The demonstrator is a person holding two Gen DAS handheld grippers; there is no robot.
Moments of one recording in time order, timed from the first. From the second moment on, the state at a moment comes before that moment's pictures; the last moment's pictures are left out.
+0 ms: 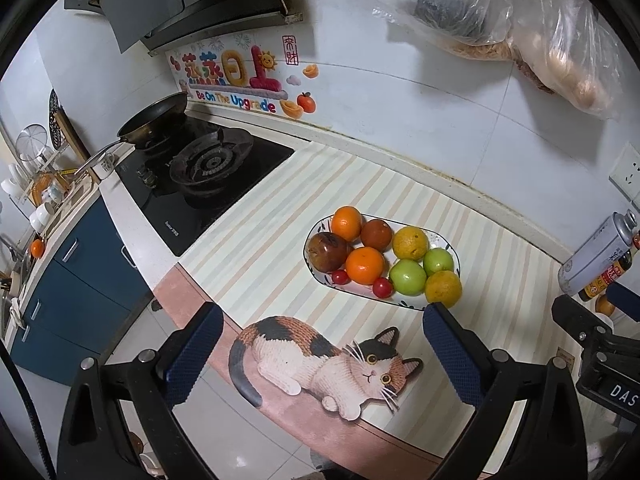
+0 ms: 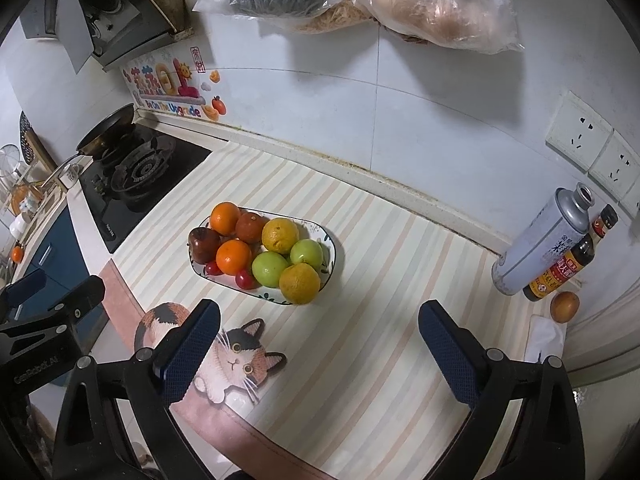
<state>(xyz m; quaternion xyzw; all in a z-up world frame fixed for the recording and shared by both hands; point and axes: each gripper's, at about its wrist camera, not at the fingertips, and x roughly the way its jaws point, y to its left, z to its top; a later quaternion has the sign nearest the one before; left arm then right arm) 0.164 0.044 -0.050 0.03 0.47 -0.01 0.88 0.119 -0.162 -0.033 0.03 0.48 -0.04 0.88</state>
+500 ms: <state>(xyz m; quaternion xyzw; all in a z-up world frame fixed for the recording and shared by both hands) 0.157 0.044 -0.048 0.03 0.46 -0.02 0.89 0.115 -0.160 -0.029 0.03 0.48 -0.04 0.88</state>
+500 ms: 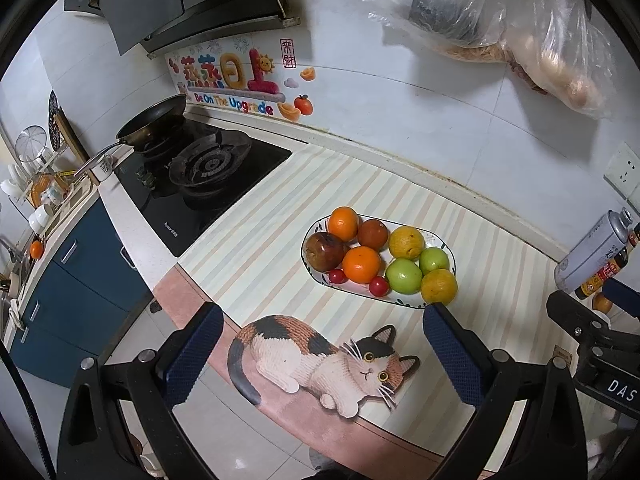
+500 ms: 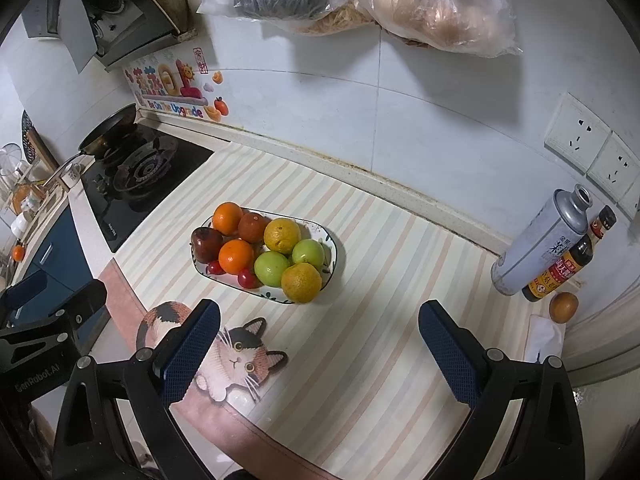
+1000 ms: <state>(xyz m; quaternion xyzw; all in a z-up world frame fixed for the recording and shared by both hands) 0.154 0.043 -0.045 0.03 0.46 -0.02 0.89 0.107 -0.161 -0.024 0.03 0.48 -0.03 0.88</state>
